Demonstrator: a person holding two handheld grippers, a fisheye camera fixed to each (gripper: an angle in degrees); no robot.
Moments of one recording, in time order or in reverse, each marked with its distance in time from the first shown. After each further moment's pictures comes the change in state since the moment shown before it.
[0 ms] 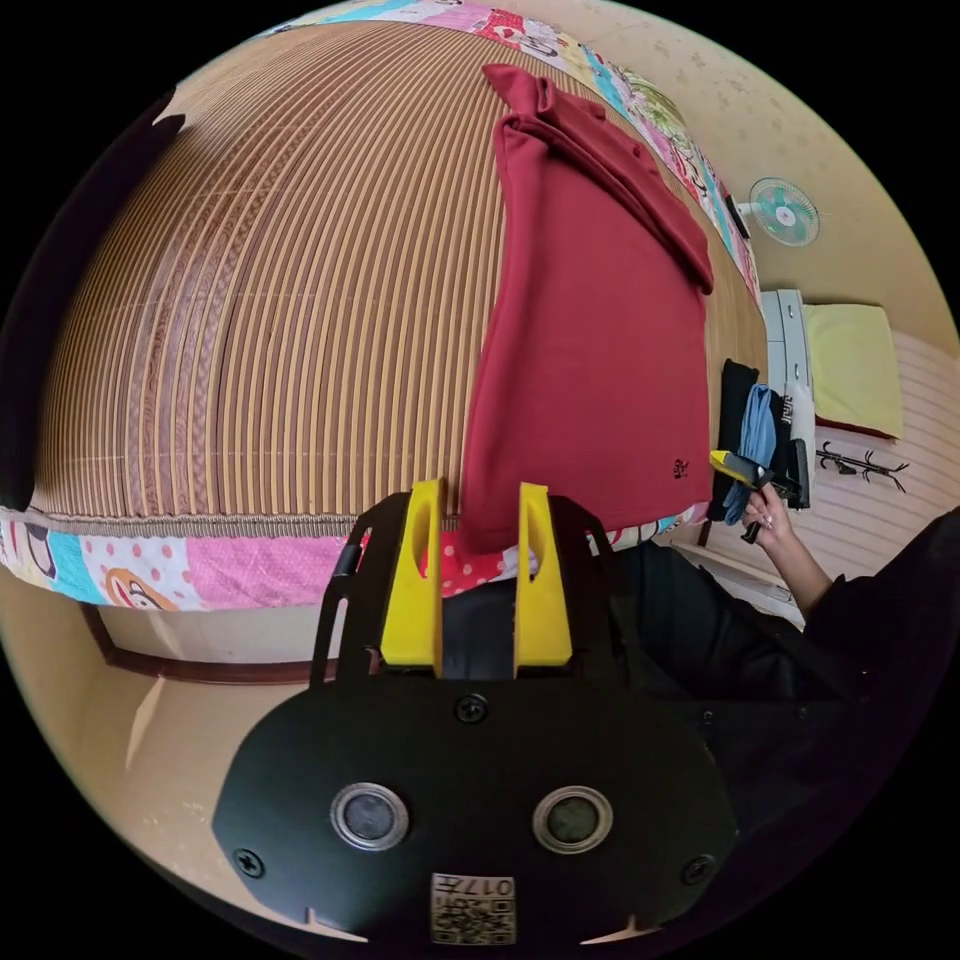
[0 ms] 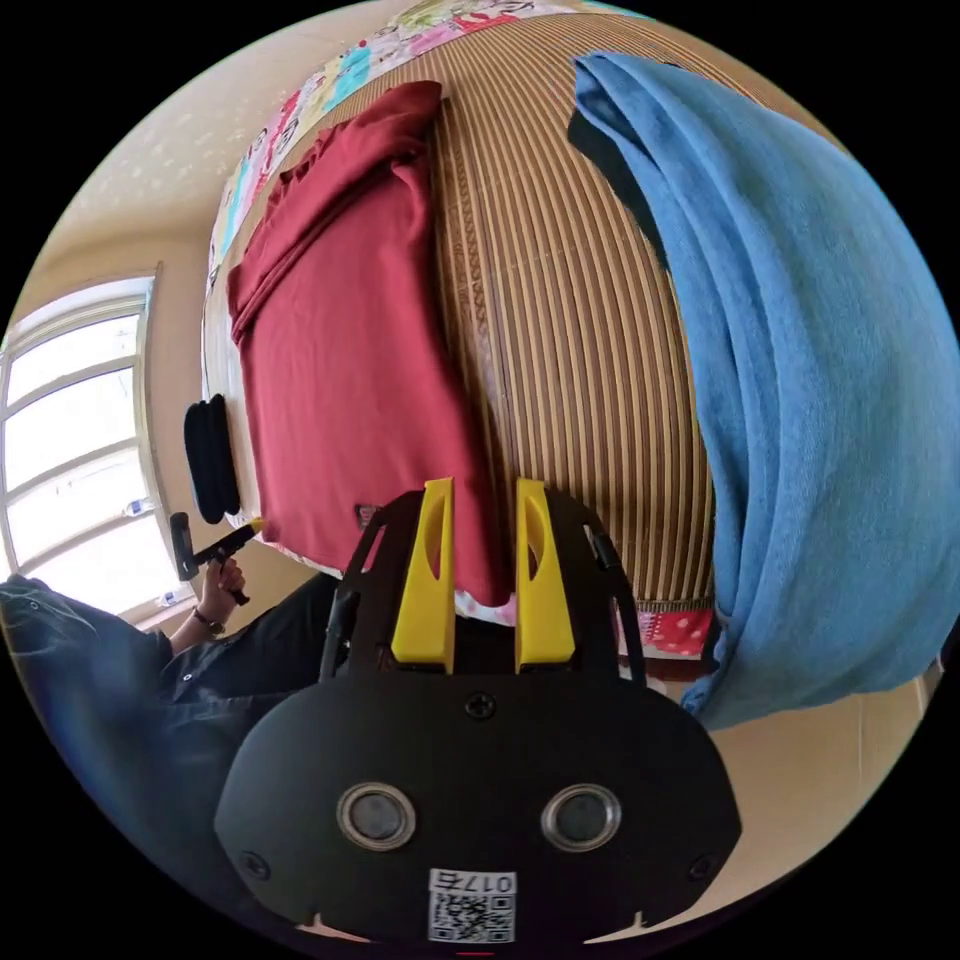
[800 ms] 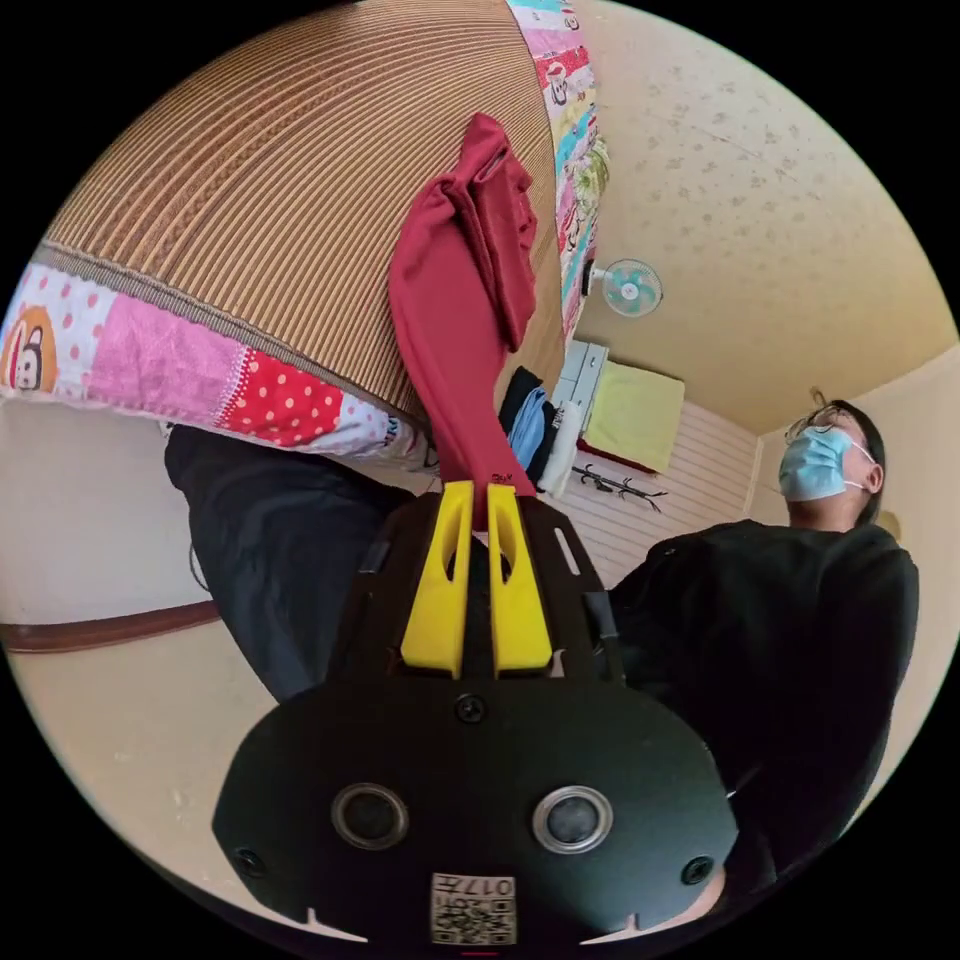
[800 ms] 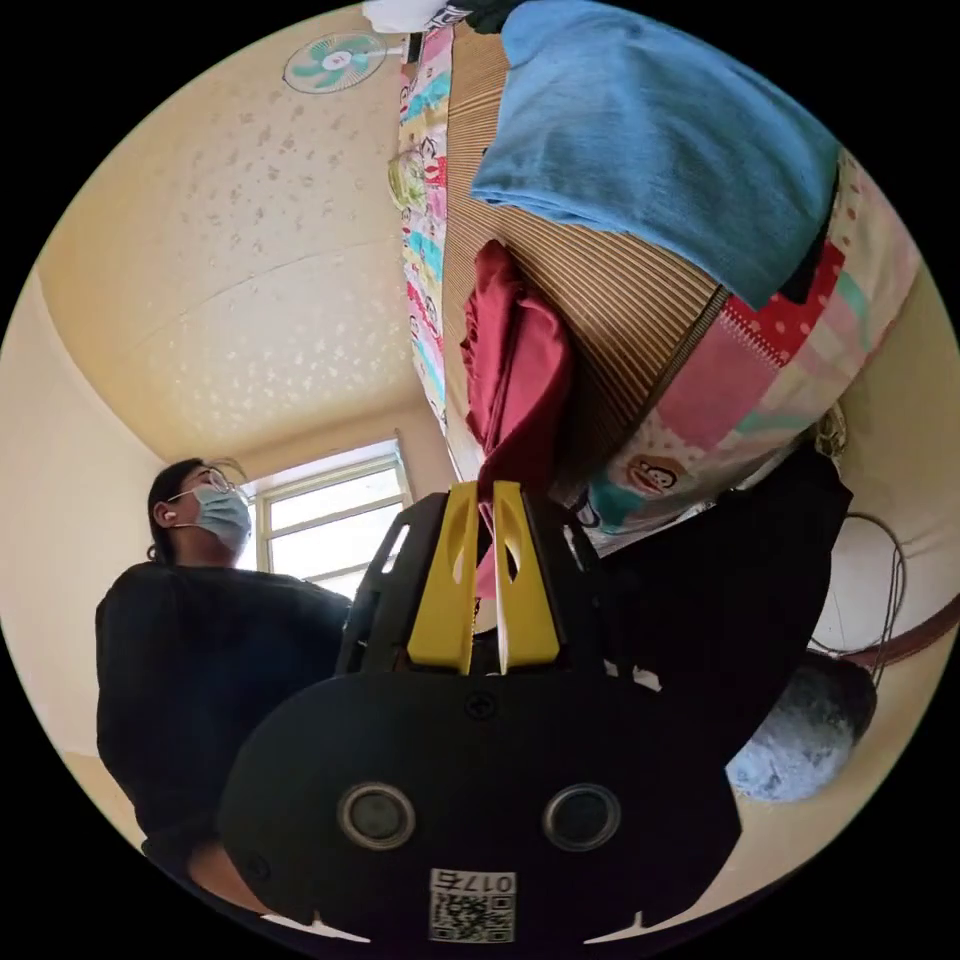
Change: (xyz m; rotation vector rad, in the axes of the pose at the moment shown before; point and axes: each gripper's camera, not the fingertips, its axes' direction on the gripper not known) left arm -0.096 0.078 -0.176 0.016 0.853 -0.160; right arm 0.122 0.205 -0.137 0.395 -0.893 0.246
